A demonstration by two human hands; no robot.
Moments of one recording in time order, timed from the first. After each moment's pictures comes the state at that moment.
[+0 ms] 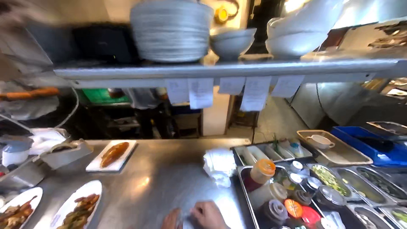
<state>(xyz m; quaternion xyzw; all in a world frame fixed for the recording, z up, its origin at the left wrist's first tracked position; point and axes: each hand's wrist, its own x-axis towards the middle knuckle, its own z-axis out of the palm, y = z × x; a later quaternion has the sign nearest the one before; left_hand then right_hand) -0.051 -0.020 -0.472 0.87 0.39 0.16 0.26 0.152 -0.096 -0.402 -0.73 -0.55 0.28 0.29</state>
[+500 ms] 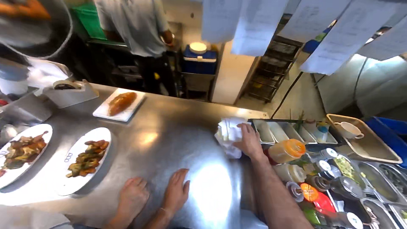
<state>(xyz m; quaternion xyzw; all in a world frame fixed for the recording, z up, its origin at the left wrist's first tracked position) -0.049 -0.018 -0.476 0.85 0.40 0.19 0.28 0.309 -0.045 -0.358 -0.84 -0.50 0.03 0.18</state>
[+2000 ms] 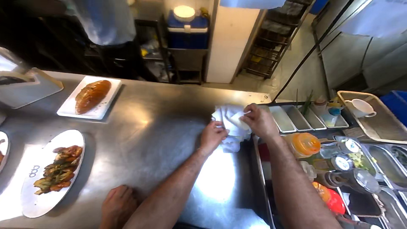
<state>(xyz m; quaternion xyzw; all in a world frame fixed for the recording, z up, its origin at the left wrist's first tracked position) 0.184 0.060 -0.387 0.56 0.36 0.20 0.72 0.365 -0.029 -0.329 -0.80 -0.48 0.15 0.32</state>
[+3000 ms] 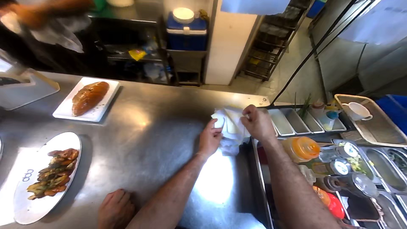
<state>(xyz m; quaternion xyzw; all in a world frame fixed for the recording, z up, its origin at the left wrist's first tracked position) 0.182 0.066 -0.395 0.65 0.36 0.22 0.63 0.359 -0.020 -0.322 -0.83 -0.48 0.10 0.27</state>
